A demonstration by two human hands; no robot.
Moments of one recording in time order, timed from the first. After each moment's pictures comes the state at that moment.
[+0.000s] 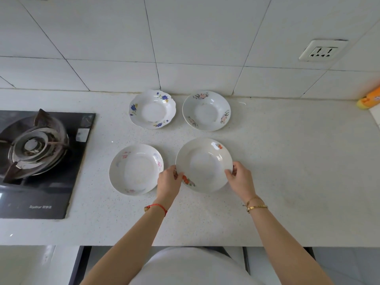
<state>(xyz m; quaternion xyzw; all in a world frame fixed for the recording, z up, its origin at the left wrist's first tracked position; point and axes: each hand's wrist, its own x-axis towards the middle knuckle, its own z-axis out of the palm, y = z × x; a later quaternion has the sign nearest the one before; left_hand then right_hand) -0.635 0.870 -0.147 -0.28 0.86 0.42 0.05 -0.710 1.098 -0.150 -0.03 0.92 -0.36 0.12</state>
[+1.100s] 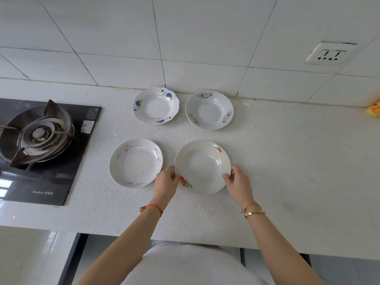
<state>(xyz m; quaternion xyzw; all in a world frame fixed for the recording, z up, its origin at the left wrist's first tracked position) -0.618 0.878 -0.157 -0.27 0.86 0.43 0.02 -0.701 1.113 -0.165 -0.07 0.92 -0.35 0.13</state>
